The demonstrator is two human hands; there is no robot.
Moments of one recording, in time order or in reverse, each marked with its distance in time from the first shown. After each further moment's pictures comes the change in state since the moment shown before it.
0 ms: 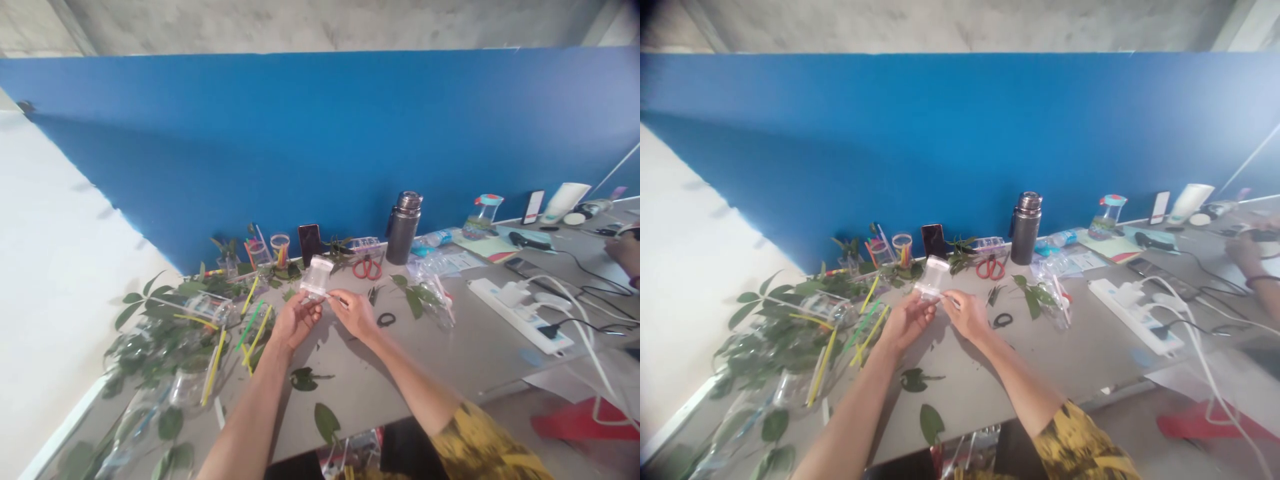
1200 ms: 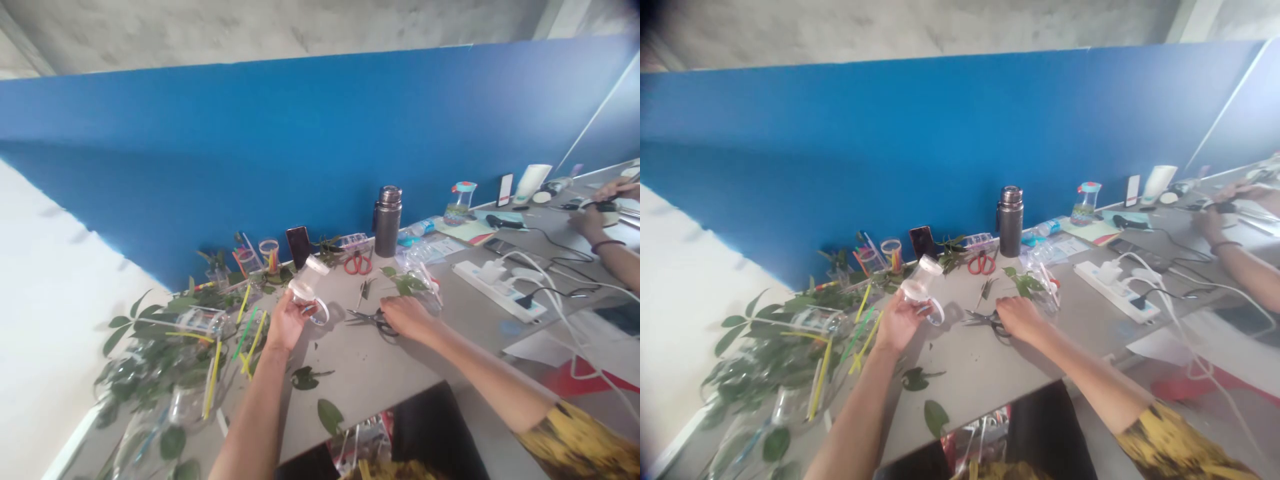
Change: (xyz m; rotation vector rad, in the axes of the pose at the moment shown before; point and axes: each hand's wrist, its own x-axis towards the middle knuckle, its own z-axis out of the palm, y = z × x) left_hand -0.002 0.005 0.003 0.079 -0.039 0.164; right_hand -0.042 0.033 -0.106 -0.877 -0.450 0.108
